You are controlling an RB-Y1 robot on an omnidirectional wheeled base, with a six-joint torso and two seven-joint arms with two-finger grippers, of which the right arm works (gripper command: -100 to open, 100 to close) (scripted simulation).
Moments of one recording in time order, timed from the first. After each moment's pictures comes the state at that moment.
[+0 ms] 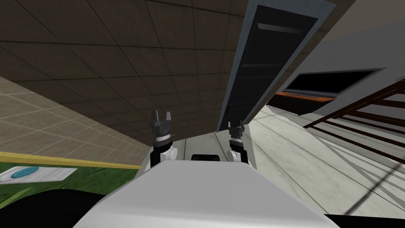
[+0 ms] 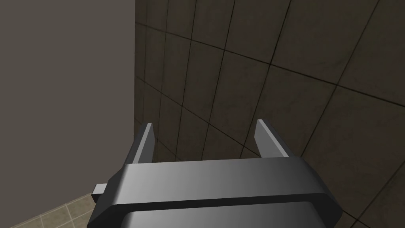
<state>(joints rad) 0.40 -0.13 0.15 -1.81 -0.42 -0.74 -0.29</state>
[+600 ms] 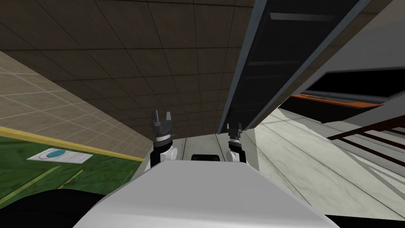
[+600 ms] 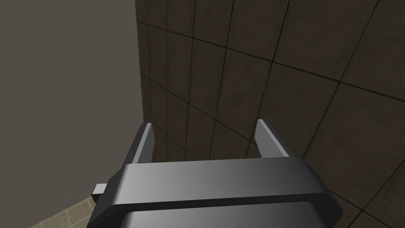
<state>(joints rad) 0.37 -0.15 0.18 -1.71 -0.50 -0.76 -0.39</state>
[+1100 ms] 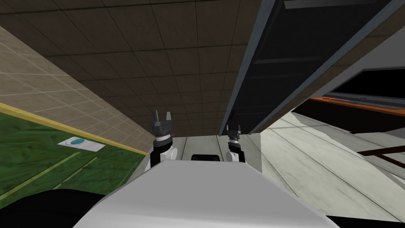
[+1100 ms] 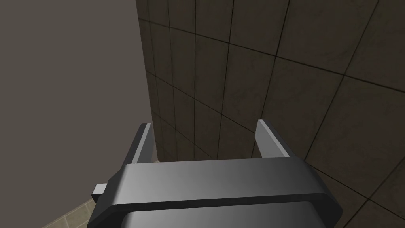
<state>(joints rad) 0.34 -0.17 0.20 -1.61 -0.58 -0.78 -0.49</state>
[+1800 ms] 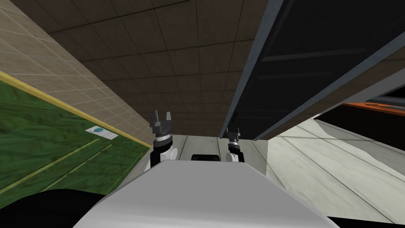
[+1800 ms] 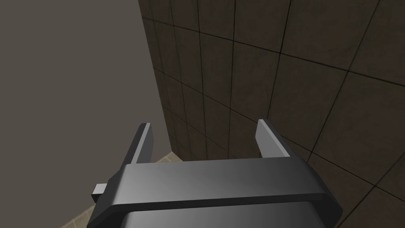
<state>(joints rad) 0.31 -0.20 0.23 -1.49 -0.68 -0.82 -0.62</state>
